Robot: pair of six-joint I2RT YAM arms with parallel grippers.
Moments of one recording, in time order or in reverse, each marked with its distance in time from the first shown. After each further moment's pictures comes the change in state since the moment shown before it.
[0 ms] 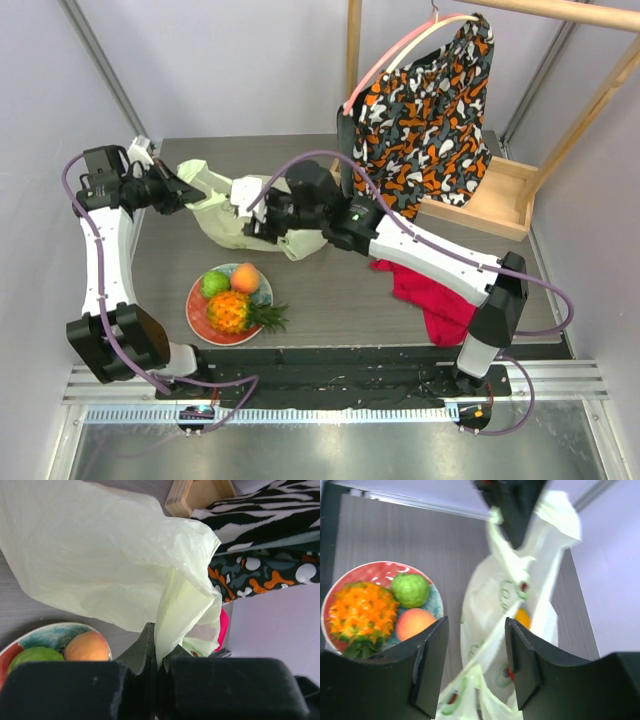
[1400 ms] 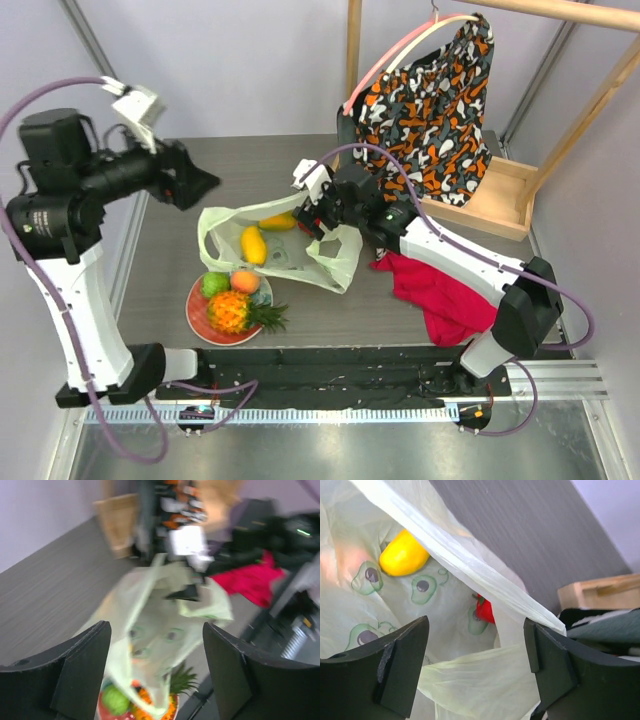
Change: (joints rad) left arm -0.202 -0.047 0.818 -0.522 0.001 0.668; right arm -0.232 -0.172 -0.367 0.089 0.217 0.228
